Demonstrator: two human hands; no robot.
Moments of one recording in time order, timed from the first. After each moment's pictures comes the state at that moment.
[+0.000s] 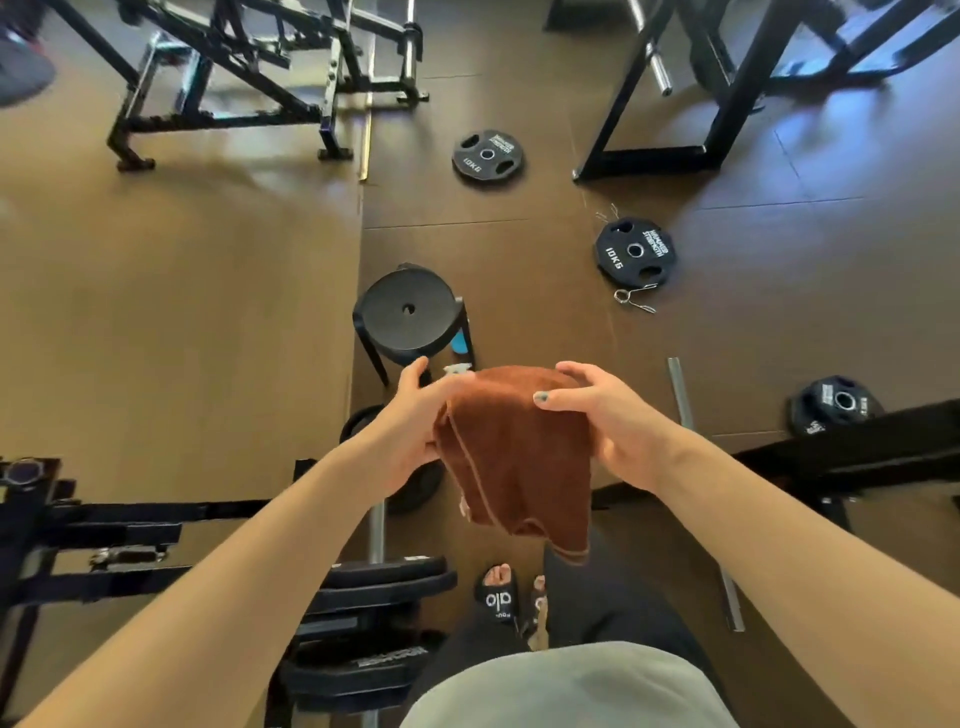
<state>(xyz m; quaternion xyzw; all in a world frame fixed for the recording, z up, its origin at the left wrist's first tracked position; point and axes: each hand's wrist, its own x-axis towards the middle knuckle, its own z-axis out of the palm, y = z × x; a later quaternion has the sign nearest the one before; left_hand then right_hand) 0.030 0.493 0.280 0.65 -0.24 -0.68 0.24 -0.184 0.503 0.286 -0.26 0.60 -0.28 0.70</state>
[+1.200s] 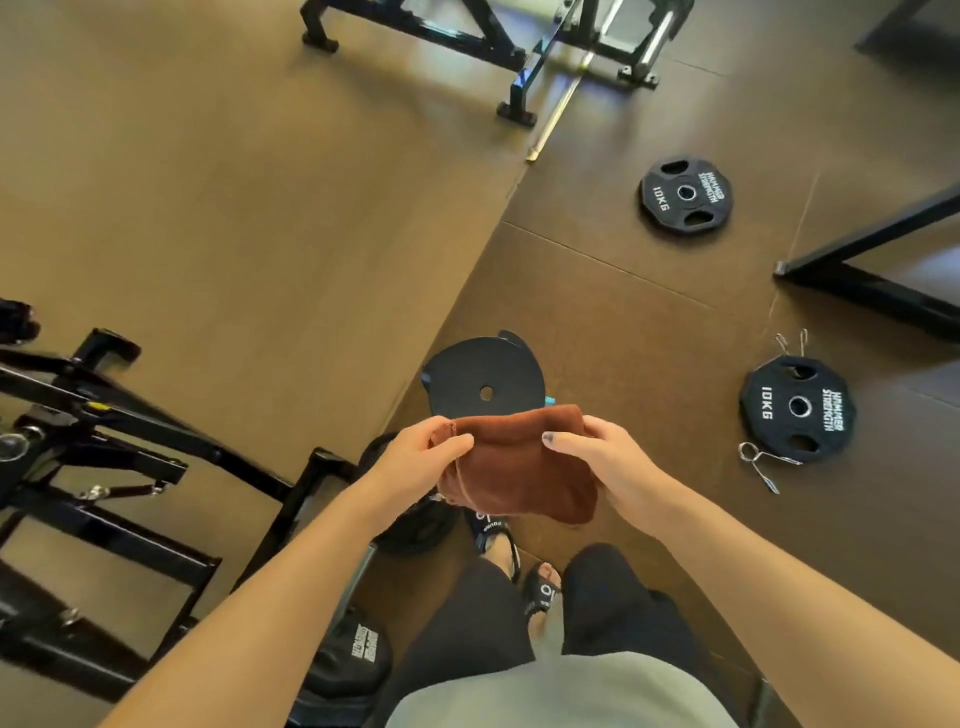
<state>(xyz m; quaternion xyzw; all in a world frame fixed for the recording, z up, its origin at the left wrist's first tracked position) 0.124 0.216 0.182 0.74 -0.27 -0.57 0.25 -0.088 0.101 0.169 -0.44 0.56 0.00 0.70</state>
